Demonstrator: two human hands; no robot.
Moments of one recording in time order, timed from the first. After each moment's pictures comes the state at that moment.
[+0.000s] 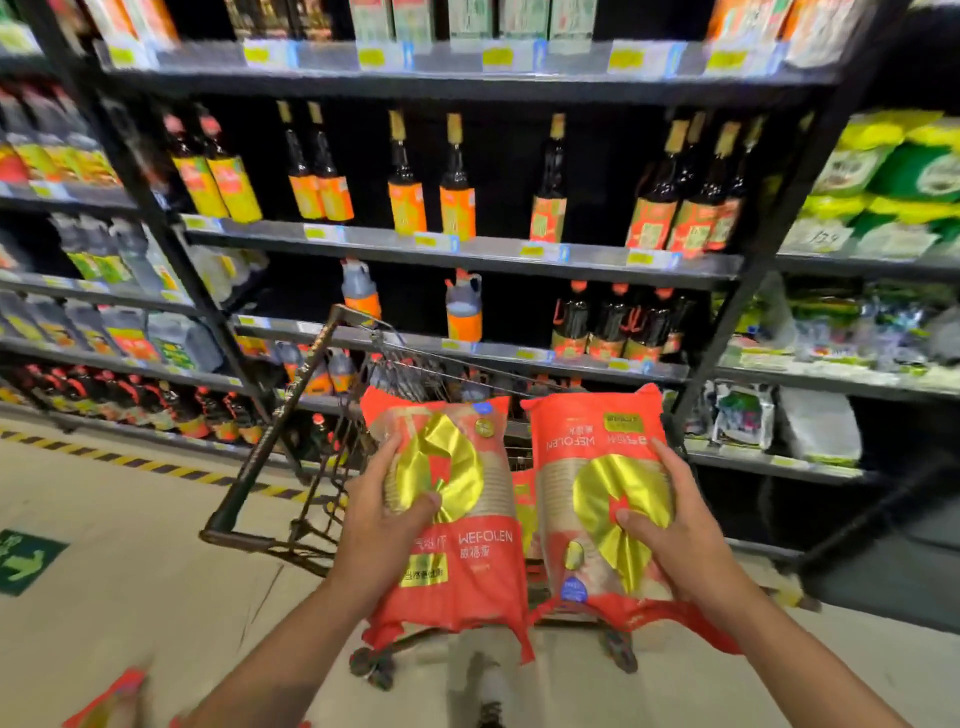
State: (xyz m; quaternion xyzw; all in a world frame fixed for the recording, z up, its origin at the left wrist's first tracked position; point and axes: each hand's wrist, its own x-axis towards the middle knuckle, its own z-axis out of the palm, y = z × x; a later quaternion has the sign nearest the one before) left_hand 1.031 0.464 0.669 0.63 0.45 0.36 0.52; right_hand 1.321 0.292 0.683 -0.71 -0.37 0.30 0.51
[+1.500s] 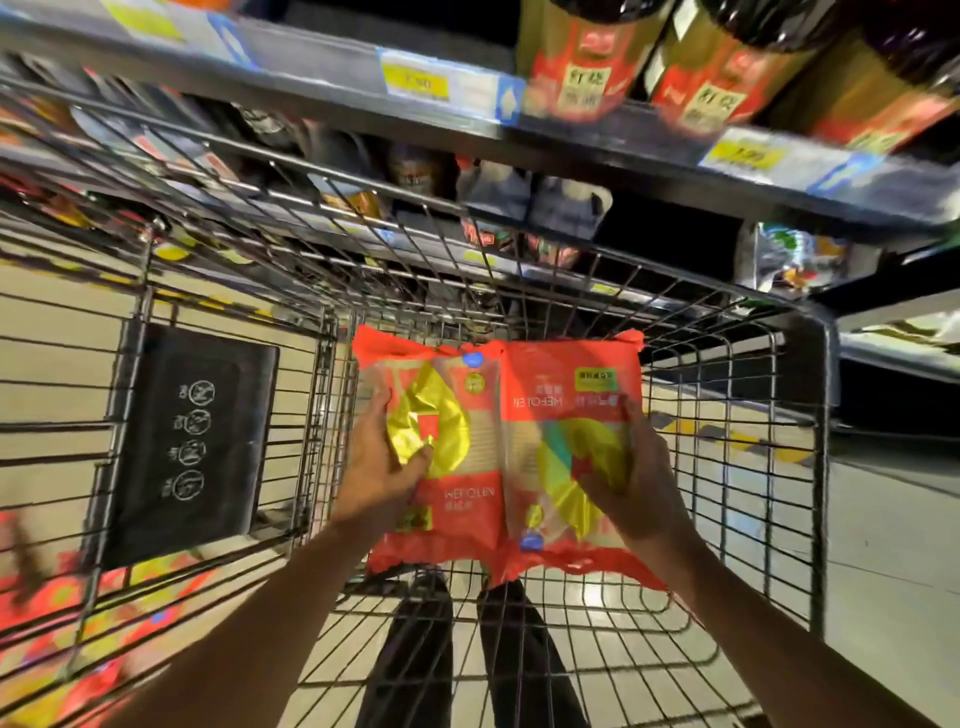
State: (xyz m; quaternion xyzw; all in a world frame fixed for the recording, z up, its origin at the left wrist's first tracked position) left_hand 1.290 0.622 0.265 0.56 0.58 0.08 0.58; right_hand 1.564 0.470 0.287 -0.81 -0.31 0.41 0.27
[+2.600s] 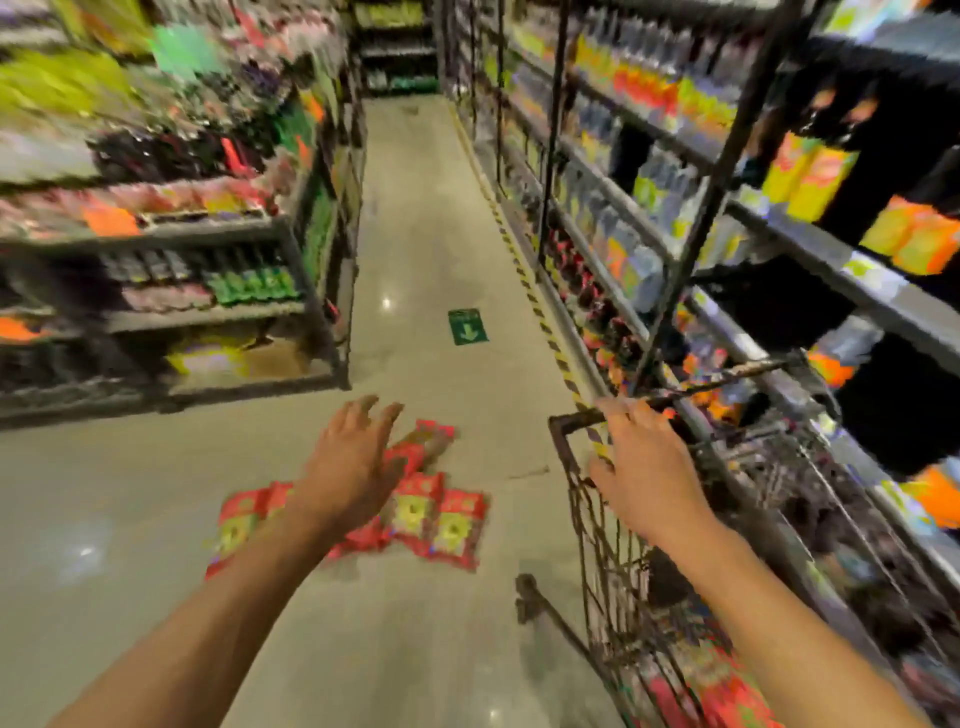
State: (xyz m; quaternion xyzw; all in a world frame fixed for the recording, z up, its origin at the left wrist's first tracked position) left_hand 0.809 0.326 0.732 0.48 0.87 0.12 0.04; right_hand 1.067 0.519 0.752 -0.39 -0.91 0.09 0.09
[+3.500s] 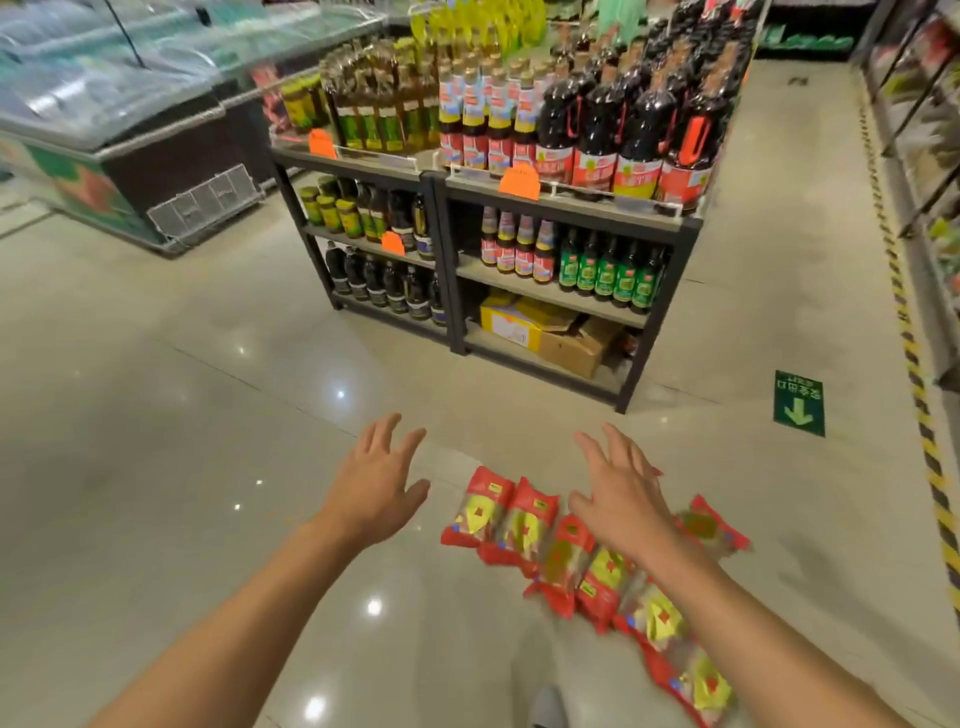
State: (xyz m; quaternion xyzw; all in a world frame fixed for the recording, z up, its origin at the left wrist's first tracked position) left_hand 0.369 0.015 0.691 0.16 0.98 0.09 0.12; right_hand 0.442 0.298 0.658 -0.10 -0.97 0.18 -0.09
